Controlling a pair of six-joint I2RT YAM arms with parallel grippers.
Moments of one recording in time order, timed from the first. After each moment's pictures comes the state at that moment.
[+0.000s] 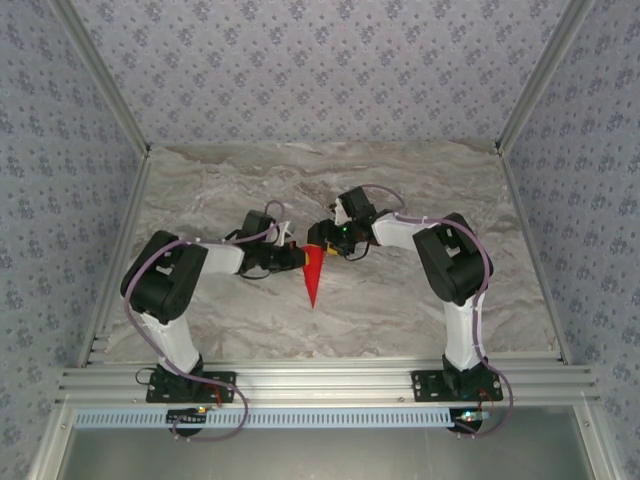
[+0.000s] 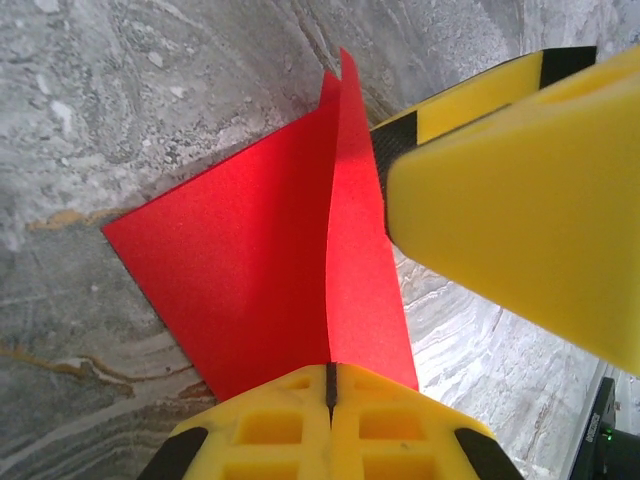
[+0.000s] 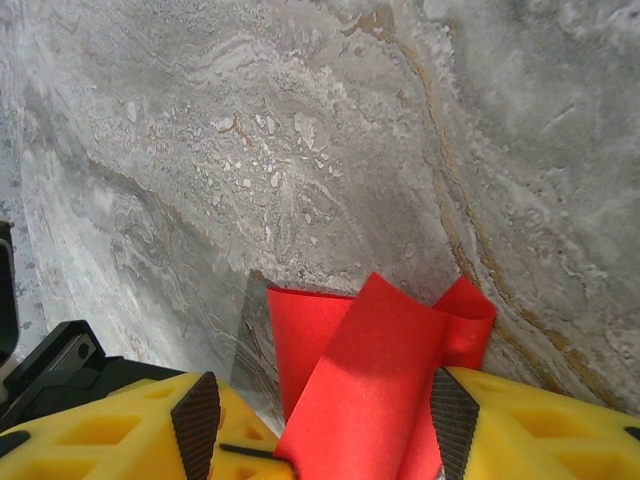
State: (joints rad) left arm -0.46 1.83 0.81 0.15 0.65 -0.57; right arm 0.54 2.03 1.24 -0.15 -0.54 0.71
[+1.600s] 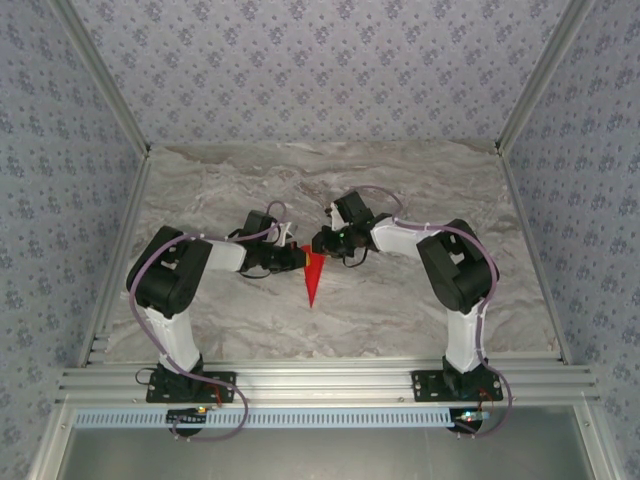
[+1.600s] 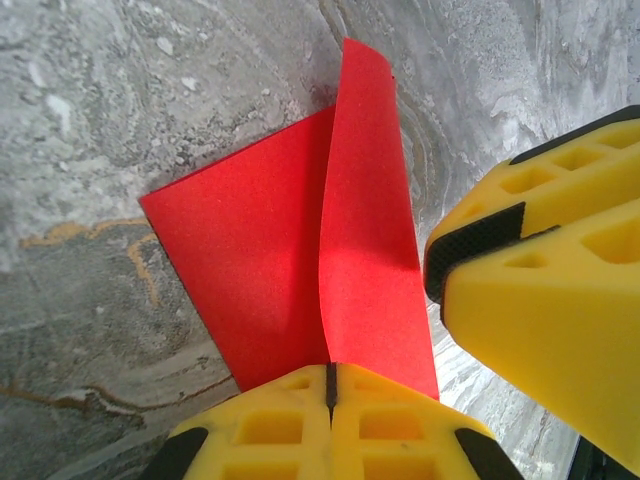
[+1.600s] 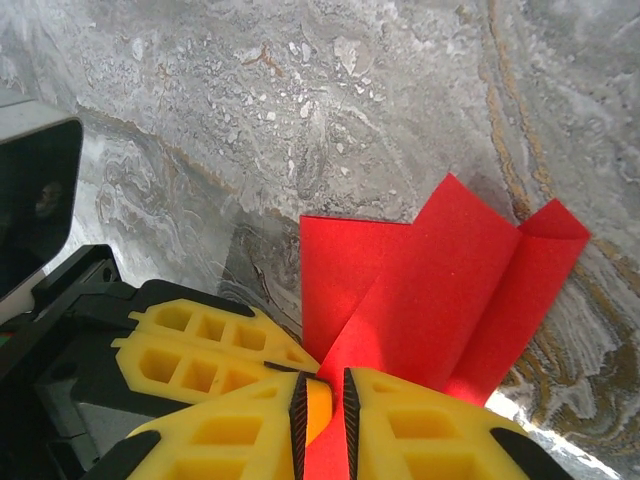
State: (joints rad) left arm -0.45 1.87 0.83 0.14 0.67 -0.56; right arm 0.59 1.96 1.20 -0.18 -0.48 0.65
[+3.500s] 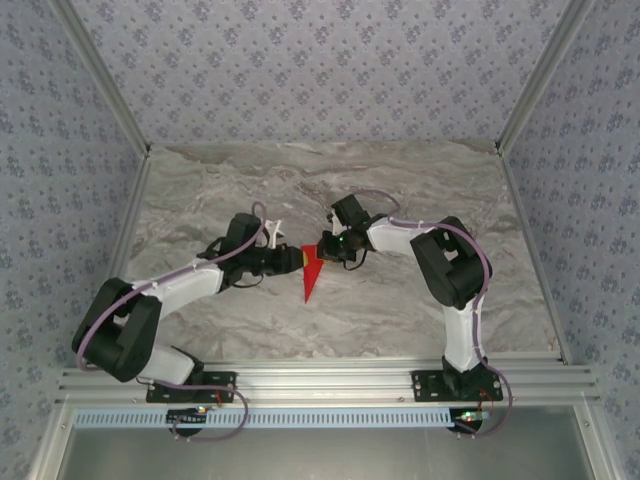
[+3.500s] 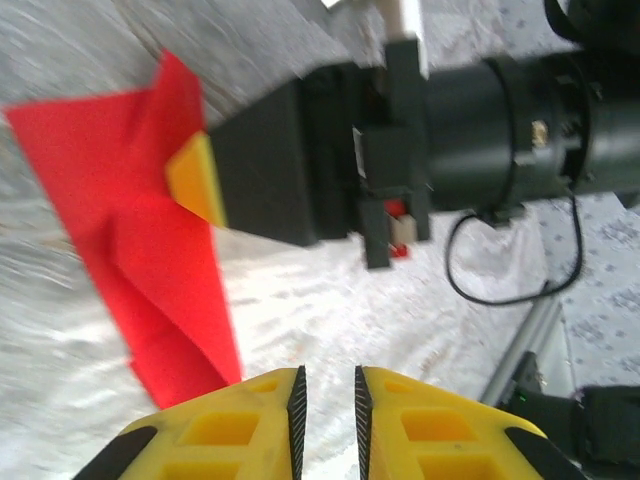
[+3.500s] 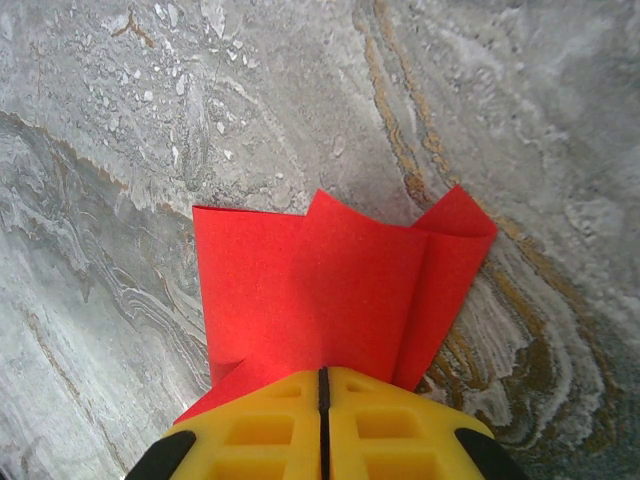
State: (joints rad) left arm -0.53 1.42 0.68 0.05 0.61 -0.68; right arm 0.59 2.01 1.21 -0.26 -0.41 0.65
